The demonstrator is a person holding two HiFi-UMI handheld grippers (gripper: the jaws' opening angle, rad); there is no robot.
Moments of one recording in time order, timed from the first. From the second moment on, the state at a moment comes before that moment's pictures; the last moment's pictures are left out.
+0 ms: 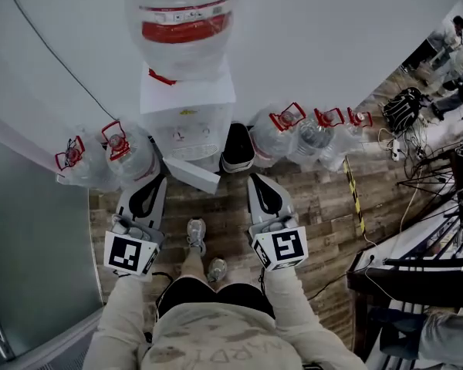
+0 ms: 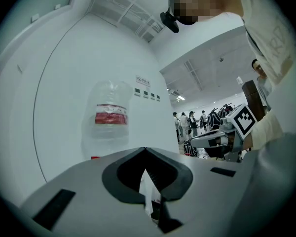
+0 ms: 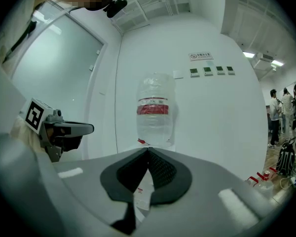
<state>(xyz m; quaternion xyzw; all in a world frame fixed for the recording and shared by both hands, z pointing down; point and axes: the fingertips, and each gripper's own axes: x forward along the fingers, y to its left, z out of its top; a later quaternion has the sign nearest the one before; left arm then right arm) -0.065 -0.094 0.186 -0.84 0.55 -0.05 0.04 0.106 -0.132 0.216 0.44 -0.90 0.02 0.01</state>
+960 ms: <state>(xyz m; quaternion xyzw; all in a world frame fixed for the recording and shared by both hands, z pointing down) -0.053 -0.029 0.117 -0.81 0.58 -0.01 0.06 0.126 -0.068 0.153 0.42 -0.91 0.00 -0.01</state>
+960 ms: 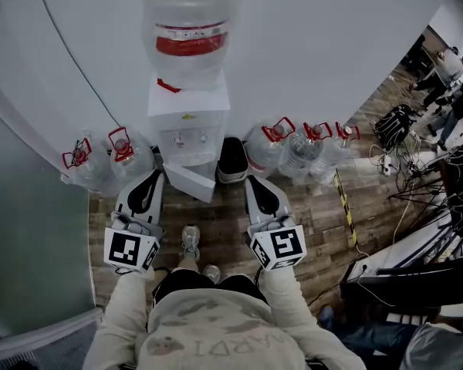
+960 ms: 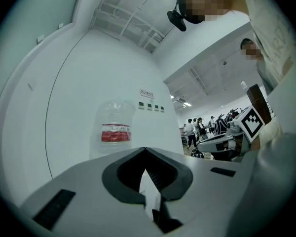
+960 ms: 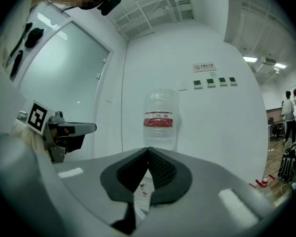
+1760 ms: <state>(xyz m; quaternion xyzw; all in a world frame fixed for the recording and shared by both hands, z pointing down) -0.045 -0.013 0.104 -0.81 0.58 0.00 0.08 0.120 -0.054 0.128 0.42 -0.91 -0.02 -0.02</state>
